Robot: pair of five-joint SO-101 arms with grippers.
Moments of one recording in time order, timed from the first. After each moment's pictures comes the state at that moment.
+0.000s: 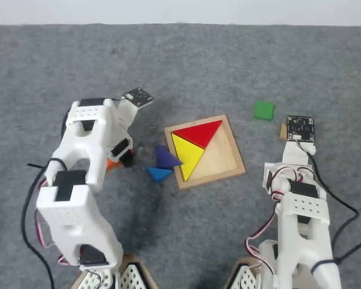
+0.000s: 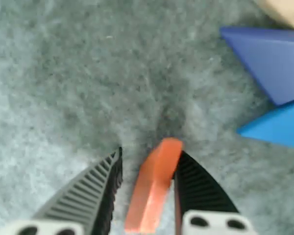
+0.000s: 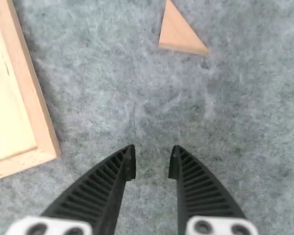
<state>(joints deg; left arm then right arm) -9.9 23.1 12.7 72.7 -40.6 7.6 -40.1 72.1 34.5 6.2</state>
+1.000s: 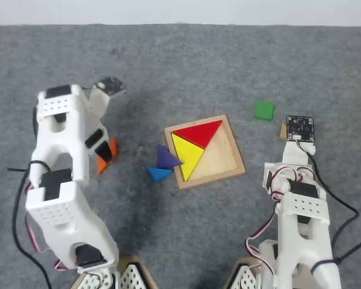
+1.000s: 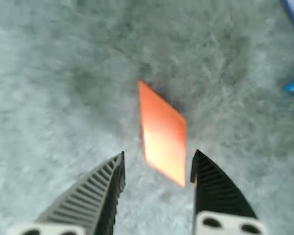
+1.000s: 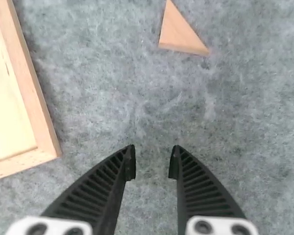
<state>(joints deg) -19.5 23.4 1.2 82.7 -47.3 7.6 -40.1 72.1 34.5 6.2</state>
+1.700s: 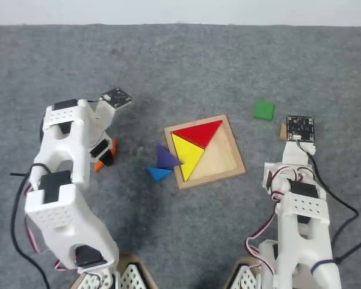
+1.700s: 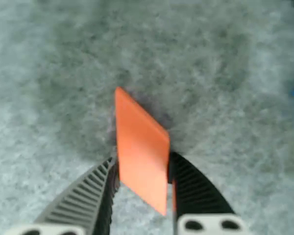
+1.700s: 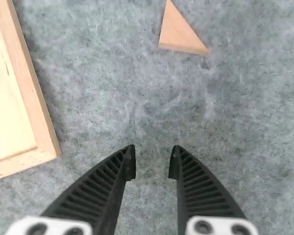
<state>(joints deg) -19.3 22.8 11.8 72.3 -48.9 7.6 -40.1 72.1 34.5 6.2</state>
